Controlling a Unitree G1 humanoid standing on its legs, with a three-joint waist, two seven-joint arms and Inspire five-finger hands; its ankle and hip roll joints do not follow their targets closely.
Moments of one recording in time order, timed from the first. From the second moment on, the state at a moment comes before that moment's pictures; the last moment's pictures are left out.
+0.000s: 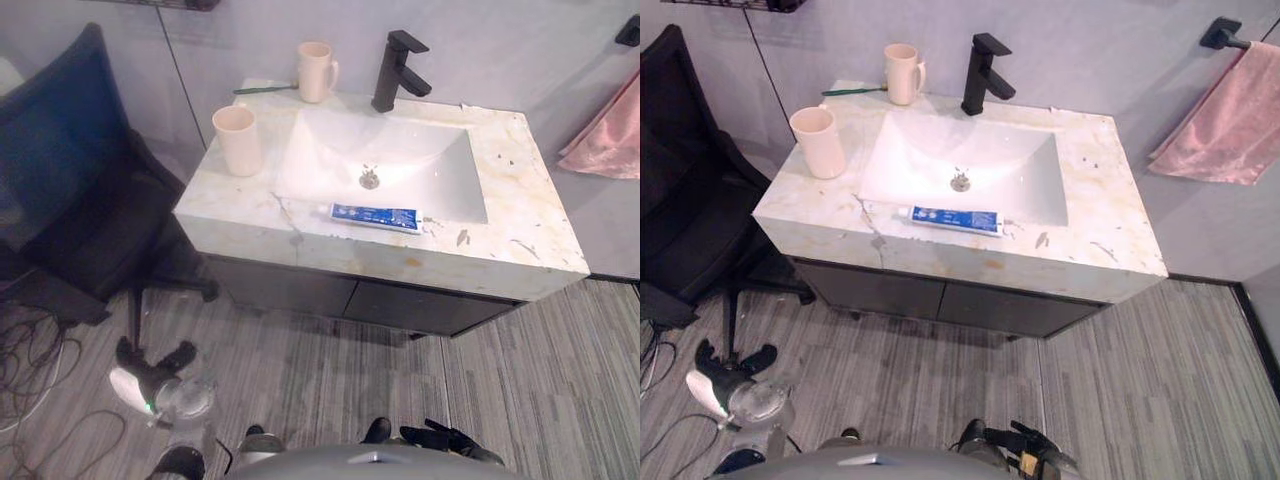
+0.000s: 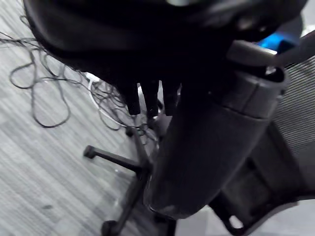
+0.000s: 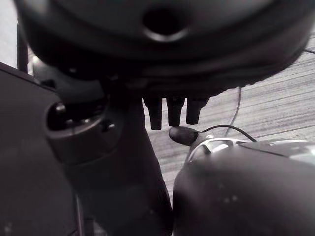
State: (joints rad) left arm 0.05 0.20 -0.04 0.62 -0.30 -0.33 0.96; right arm 0.03 -0.22 0.11 1.19 0.46 0.06 0.04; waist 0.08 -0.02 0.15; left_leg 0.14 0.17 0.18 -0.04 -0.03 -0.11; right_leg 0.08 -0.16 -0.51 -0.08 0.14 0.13
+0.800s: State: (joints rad) left arm -0.10 0.53 -0.20 -0.25 0.16 -0.16 0.54; right arm 0.01 -0.23 0.11 1.25 0.45 0.06 0.04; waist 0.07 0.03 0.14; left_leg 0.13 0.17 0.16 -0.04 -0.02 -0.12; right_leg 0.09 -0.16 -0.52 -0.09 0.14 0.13
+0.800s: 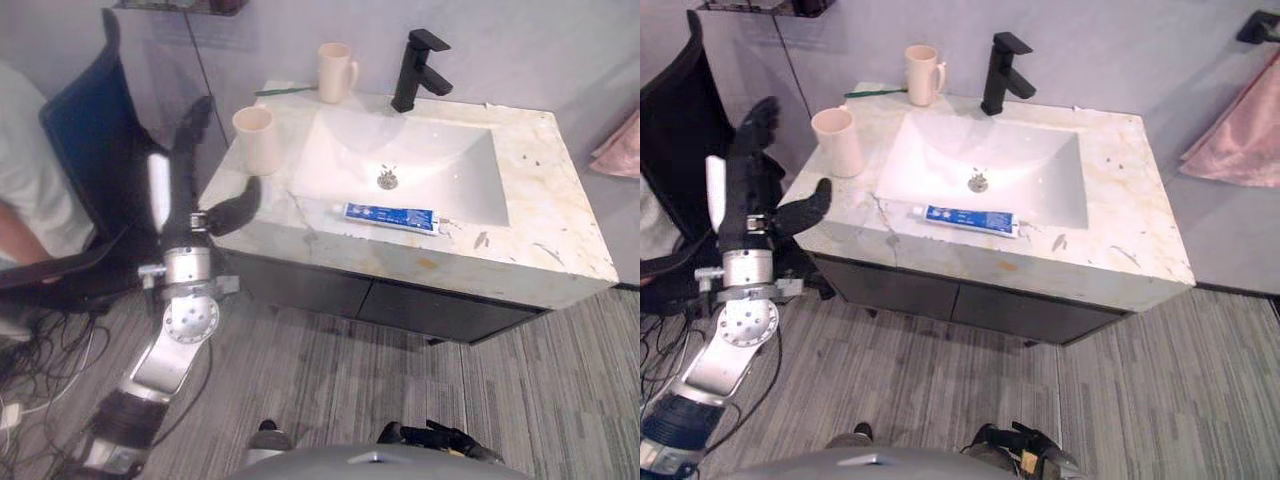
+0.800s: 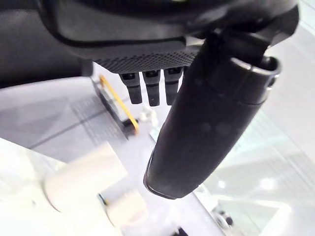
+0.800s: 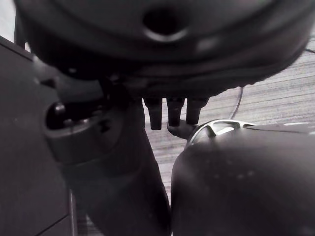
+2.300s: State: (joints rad) left arm -0.60 0.91 -0.59 -0.07 0.13 0.26 -0.15; right arm -0.04 -0.31 0.08 1.27 0.46 0.09 0.05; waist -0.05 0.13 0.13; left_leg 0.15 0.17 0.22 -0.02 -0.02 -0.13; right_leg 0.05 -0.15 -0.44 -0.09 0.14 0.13
